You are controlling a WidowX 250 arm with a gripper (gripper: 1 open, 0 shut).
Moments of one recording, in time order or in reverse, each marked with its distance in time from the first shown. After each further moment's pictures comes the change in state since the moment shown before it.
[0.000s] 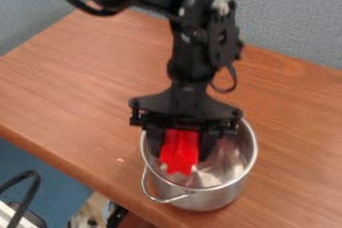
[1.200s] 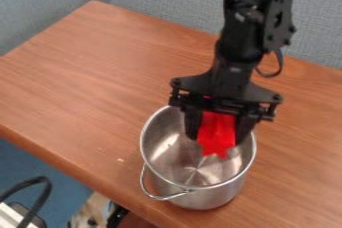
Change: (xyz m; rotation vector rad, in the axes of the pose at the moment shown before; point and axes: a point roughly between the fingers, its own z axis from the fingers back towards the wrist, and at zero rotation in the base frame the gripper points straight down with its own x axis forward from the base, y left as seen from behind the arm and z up) arm 0.018 -0.031 0.008 0.043 -0.007 0.010
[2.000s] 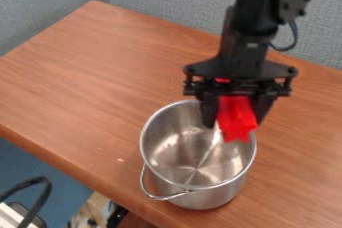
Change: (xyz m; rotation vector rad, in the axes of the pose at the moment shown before) arm -0.004 -0.021 0.012 -0.028 0.050 0.108
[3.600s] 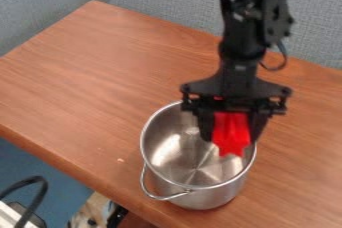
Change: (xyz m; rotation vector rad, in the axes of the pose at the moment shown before) arm 0.012 0.006 -0.013 -0.104 -0.016 -0.107
